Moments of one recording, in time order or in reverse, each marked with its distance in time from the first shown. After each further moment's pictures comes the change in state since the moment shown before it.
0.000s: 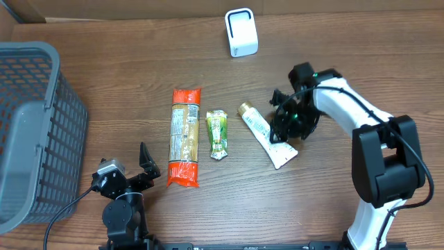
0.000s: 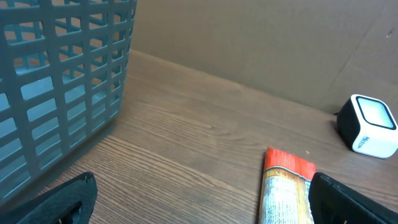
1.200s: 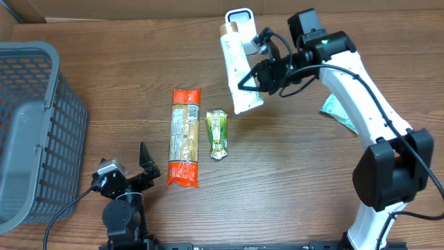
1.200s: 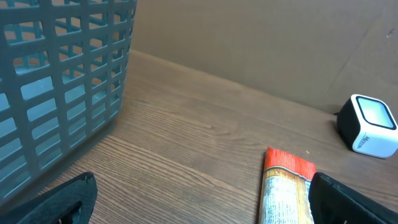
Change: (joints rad) left arm 0.000 0.000 0.000 0.000 0.000 0.000; right arm 0.007 -0.028 0.447 -0.009 -0.589 0.170
